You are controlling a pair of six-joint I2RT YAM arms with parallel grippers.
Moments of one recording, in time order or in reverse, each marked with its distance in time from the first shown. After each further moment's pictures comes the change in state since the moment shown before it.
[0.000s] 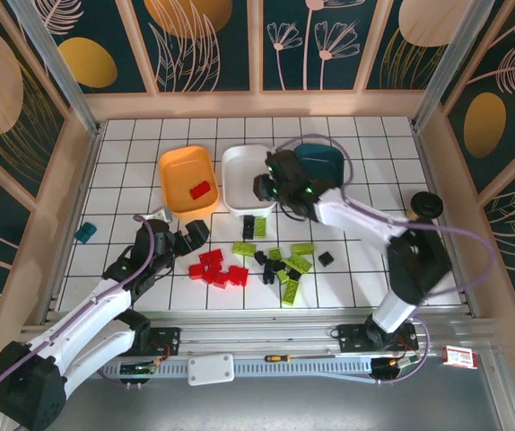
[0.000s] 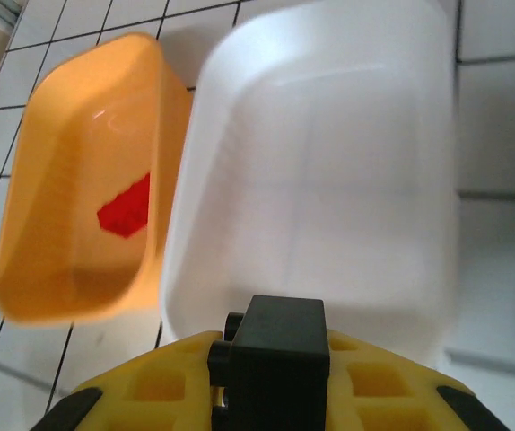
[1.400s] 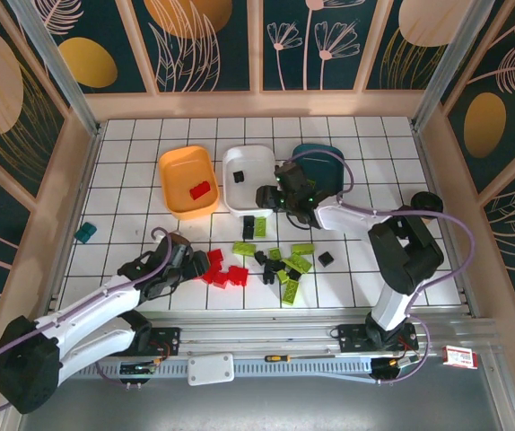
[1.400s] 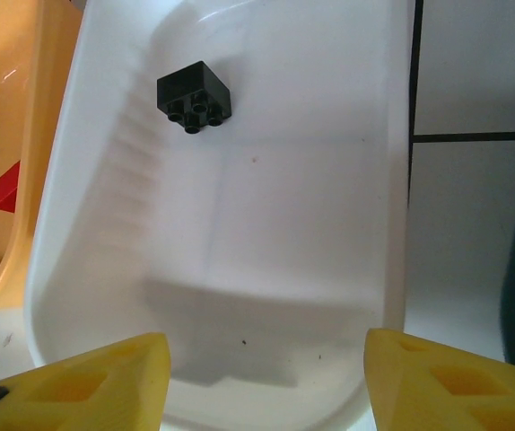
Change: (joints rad) left arm -0.169 0.108 -0.023 -0.240 -0.089 -0.042; right arm -0.061 0.015 -0.227 0.193 -0.073 0.010
